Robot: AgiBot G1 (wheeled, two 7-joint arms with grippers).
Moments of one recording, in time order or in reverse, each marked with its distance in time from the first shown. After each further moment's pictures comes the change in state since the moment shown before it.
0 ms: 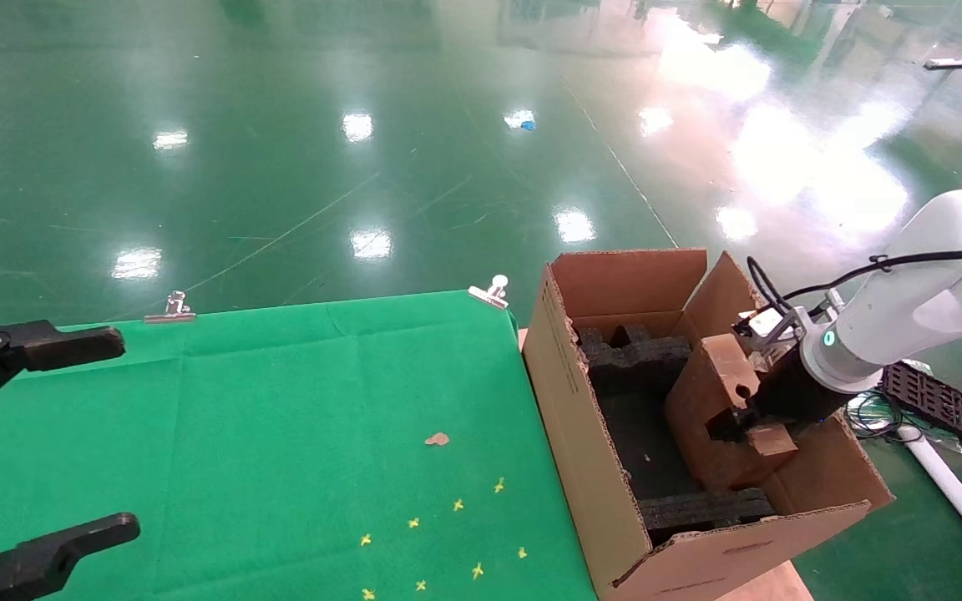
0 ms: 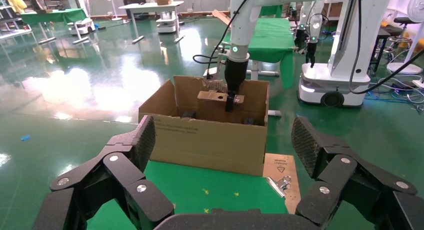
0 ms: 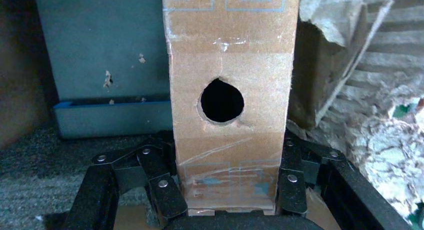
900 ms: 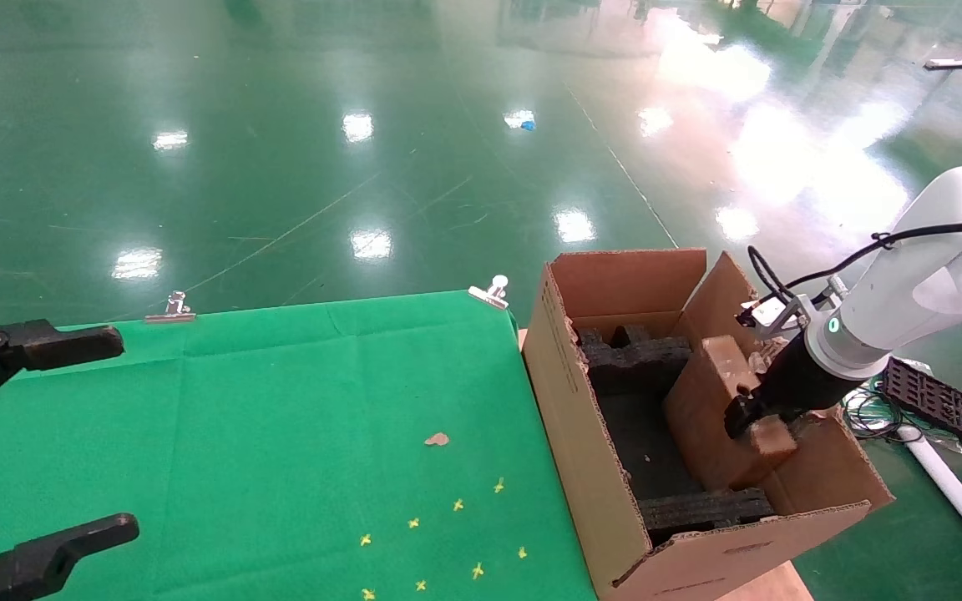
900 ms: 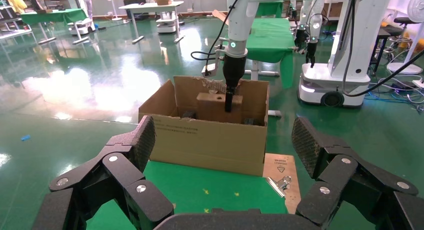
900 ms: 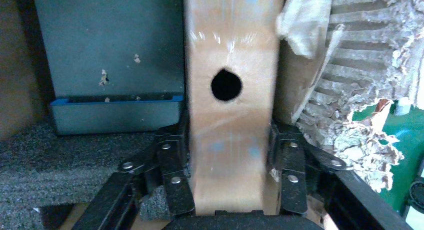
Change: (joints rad) left arm 0.000 -0.001 0.001 0.000 -0.001 -0.001 0.001; right arm 0.006 -0.074 0.003 -0.158 0.005 -0.029 -0.111
